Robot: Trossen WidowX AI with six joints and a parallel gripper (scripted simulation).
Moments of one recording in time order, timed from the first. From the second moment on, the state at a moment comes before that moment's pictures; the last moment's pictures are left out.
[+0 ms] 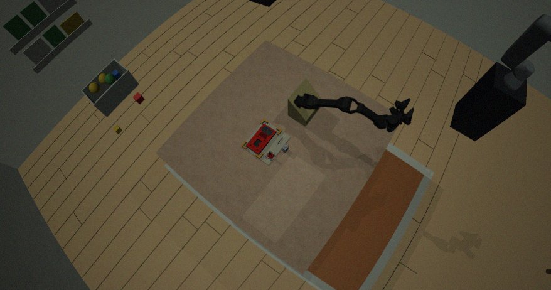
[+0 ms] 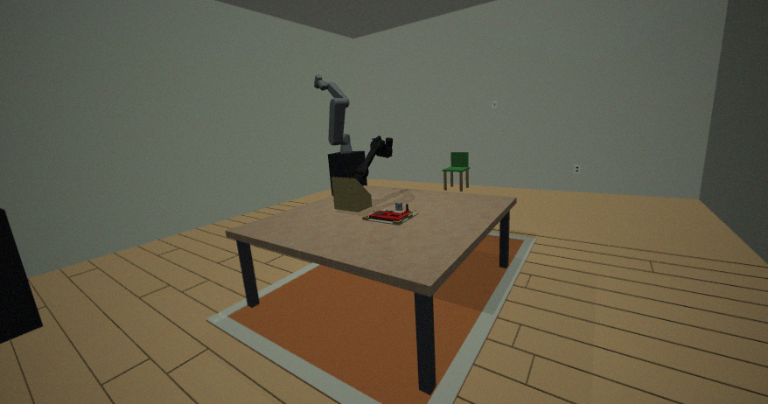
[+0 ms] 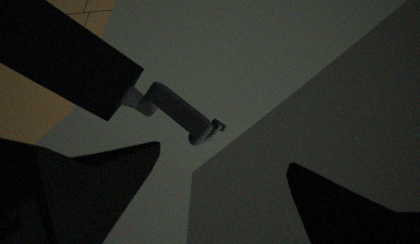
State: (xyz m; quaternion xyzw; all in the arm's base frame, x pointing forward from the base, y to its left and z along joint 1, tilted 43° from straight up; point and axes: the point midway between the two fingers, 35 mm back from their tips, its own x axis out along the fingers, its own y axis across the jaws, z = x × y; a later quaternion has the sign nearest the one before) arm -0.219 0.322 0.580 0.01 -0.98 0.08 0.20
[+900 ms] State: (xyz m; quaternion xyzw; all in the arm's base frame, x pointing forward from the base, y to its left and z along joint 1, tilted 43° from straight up) arm -0.010 0.461 0.470 -0.31 -0.84 0.35 0.26
